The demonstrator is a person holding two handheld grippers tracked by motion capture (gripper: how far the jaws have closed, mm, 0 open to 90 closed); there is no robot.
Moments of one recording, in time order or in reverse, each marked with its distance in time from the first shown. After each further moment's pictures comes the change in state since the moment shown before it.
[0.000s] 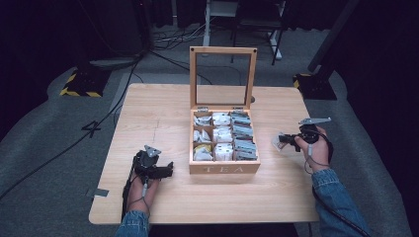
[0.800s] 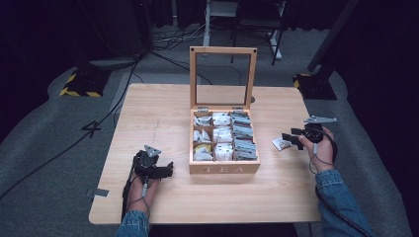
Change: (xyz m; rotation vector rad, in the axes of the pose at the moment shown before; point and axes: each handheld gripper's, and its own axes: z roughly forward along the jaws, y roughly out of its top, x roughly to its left) left arm 0.000 0.000 0.000 0.000 0.000 0.000; right arm -0.018 -0.003 -0.005 -0.068 -0.115 -0.013
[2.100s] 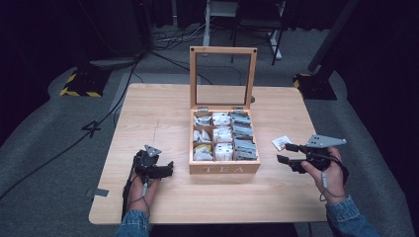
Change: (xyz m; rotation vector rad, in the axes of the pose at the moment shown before) left arm 0.000 0.001 0.001 0.000 -0.003 -0.001; right arm 0.102 -0.016 -0.075 -0.087 0.179 -0.215
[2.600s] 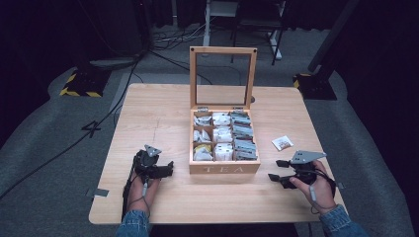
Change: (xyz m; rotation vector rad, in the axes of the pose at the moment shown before) left arm 0.000 0.000 0.000 0.000 0.002 0.000; right arm 0.019 -0.041 0.030 0.146 0.055 -0.061
